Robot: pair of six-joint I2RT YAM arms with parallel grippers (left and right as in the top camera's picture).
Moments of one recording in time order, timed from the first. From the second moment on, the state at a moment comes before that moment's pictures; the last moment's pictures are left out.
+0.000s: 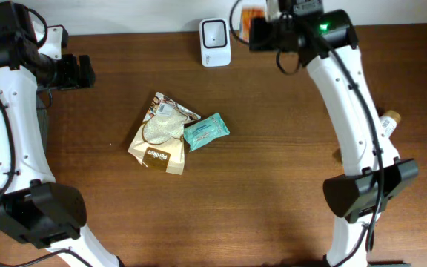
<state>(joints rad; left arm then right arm) 0.24 1.96 2.14 -1.32 0.15 0.13 0.31 2.07 2.35 -1.03 -0.04 0.19</state>
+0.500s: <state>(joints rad) 0.24 1.96 2.14 -1.32 0.15 0.13 0.49 2.38 2.35 -0.40 0.53 -0.47</state>
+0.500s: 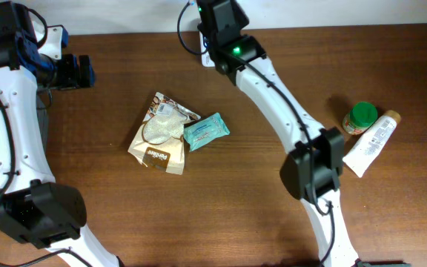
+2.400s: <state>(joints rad) 0.24 1.96 2.14 -1.32 0.15 0.13 0.46 2.01 2.36 -1.46 0.06 0.00</state>
